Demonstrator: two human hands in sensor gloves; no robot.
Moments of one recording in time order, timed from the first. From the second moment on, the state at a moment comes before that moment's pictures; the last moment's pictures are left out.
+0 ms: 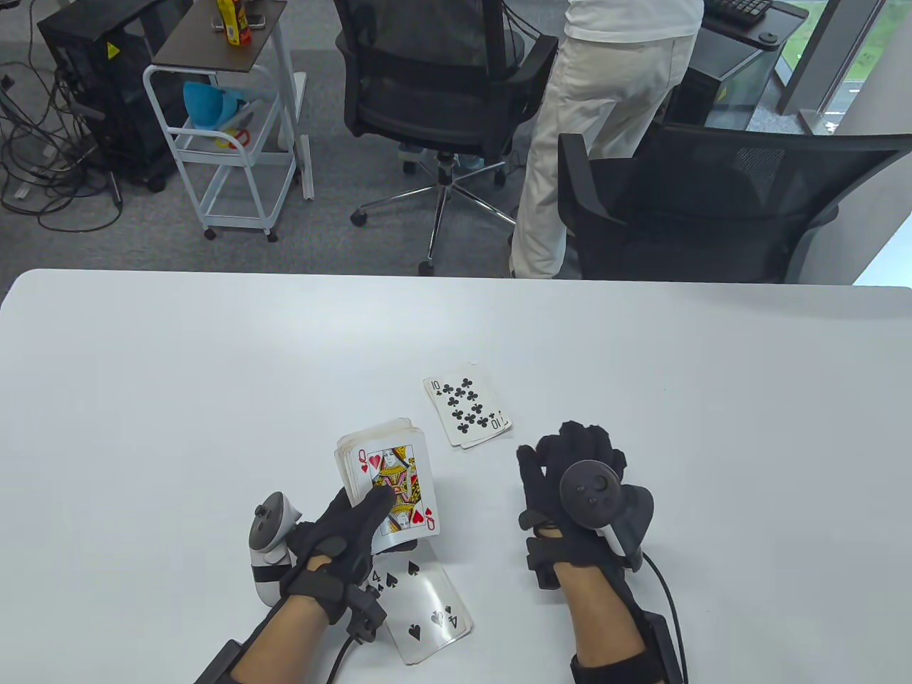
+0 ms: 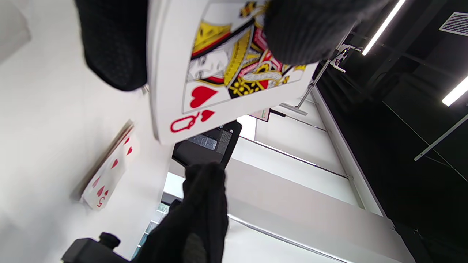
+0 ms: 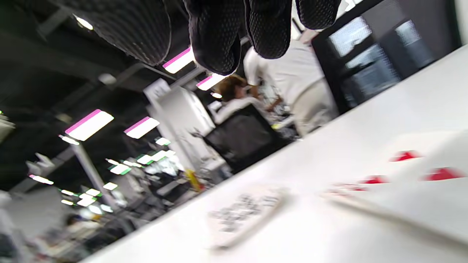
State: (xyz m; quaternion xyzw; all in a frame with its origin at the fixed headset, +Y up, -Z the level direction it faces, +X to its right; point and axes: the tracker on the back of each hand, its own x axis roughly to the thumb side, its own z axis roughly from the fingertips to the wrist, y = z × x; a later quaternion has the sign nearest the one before) left_hand -0.186 -0.781 -0.273 -0.16 -0.06 0.80 0.57; right_hand 0.128 -0.698 -0.293 0.03 -0.15 0.93 0.33
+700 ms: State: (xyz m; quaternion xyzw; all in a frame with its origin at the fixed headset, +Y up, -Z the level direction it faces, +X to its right) left_hand -0.184 -0.781 -0.273 -0.17 -0.06 0.80 0.58; right_hand 0.045 -0.709 -0.268 0.19 -0.08 0.92 0.33
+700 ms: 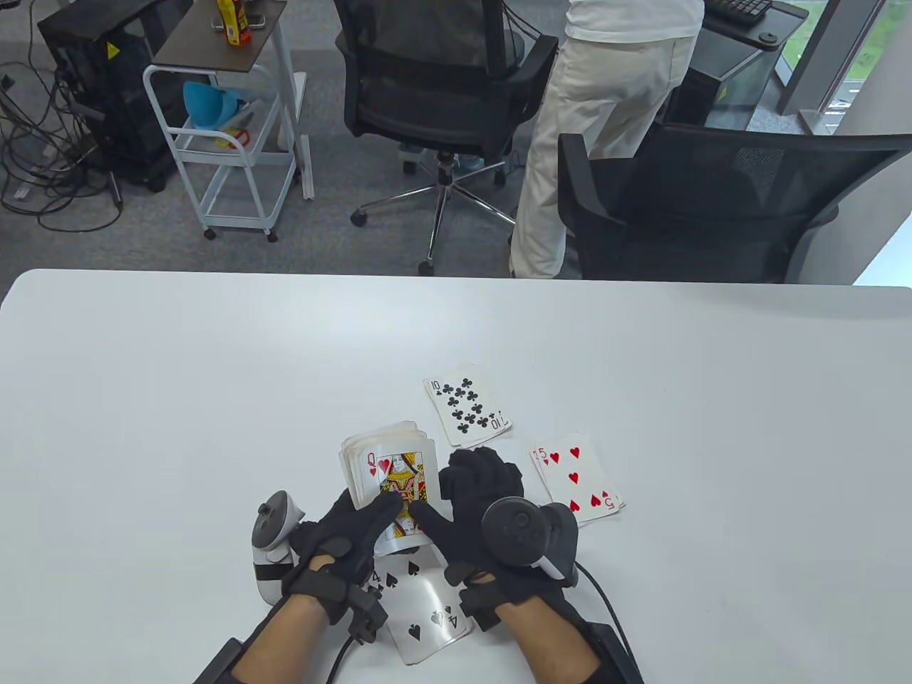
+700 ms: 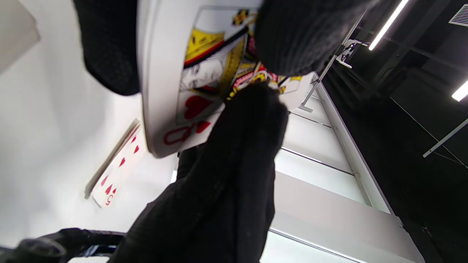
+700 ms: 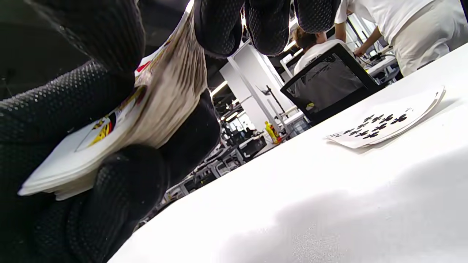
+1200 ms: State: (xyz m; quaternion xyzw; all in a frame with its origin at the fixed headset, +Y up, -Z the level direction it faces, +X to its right) left_hand -0.181 -0.782 -0.272 -0.18 -0.06 0.80 0.56; right_hand 0.048 -0.709 -0.265 0.16 -0.14 0.90 0.39
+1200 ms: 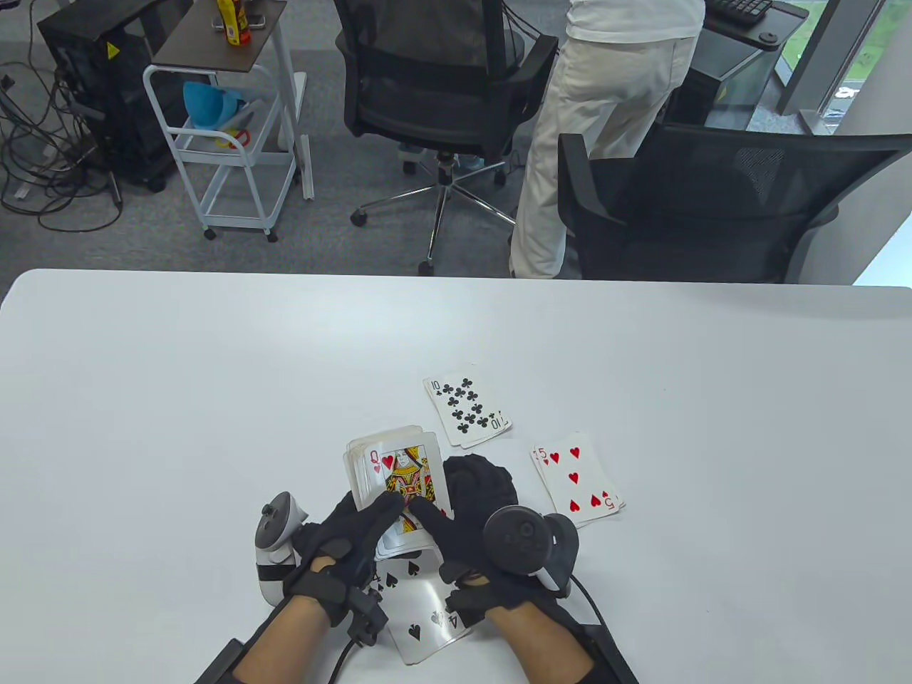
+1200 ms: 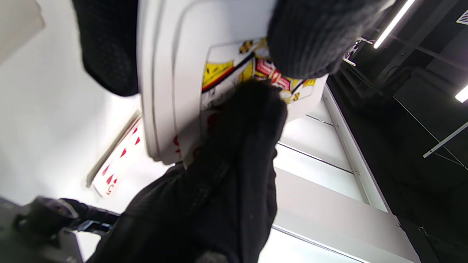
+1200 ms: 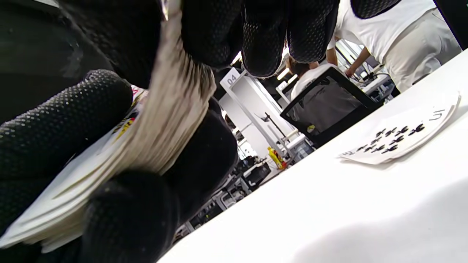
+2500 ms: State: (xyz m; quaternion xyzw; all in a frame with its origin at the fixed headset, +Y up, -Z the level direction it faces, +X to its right) left_hand -0.210 -0.768 -0.276 -0.11 -0.03 0.84 0.53; right_hand 0.226 -0.711 -0.310 -0.15 -0.04 0.93 0.33
